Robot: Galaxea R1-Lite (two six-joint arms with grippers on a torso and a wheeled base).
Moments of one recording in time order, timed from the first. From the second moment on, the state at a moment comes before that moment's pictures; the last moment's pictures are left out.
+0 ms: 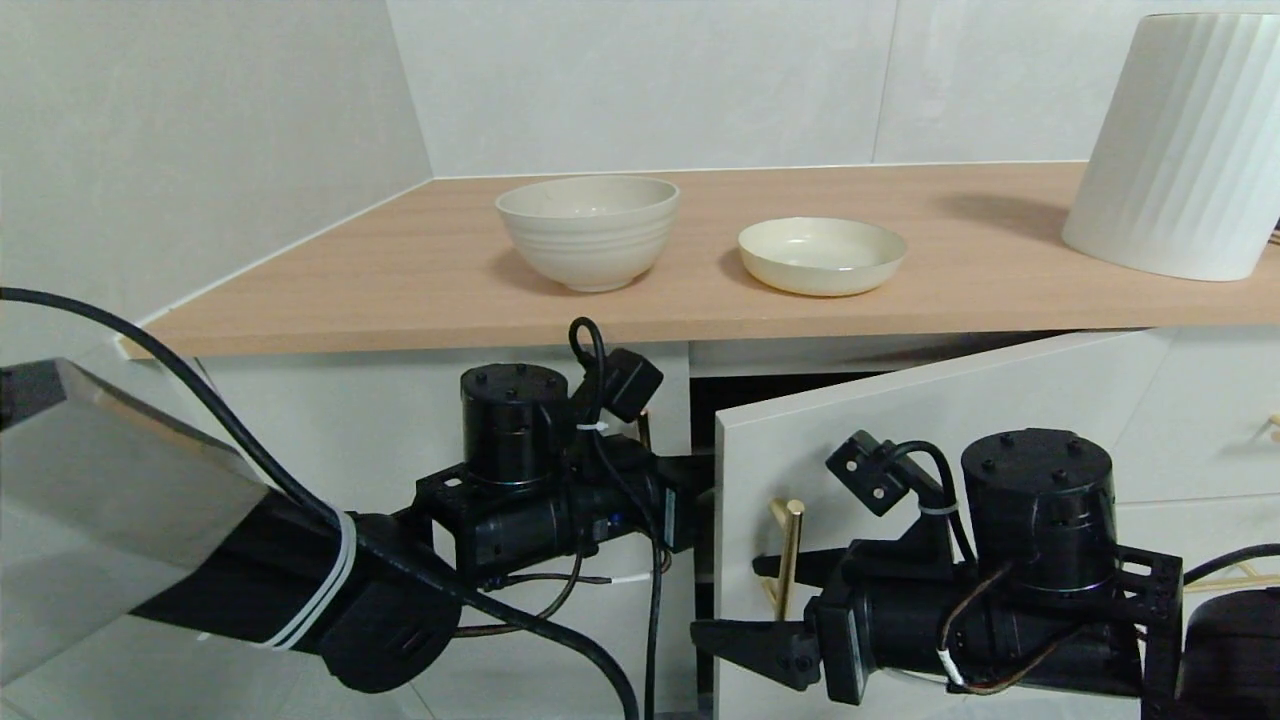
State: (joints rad) left arm -0.64 1.97 -0.82 -0.93 -0.35 -0.17; right arm 0.80 1.74 -0.58 -0.83 0.38 0.33
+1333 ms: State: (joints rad) left arm -0.70 1.96 -0.83 -0.97 -0.35 -0.19; right arm 0.52 1.47 -0.27 -0.83 0.30 0.32
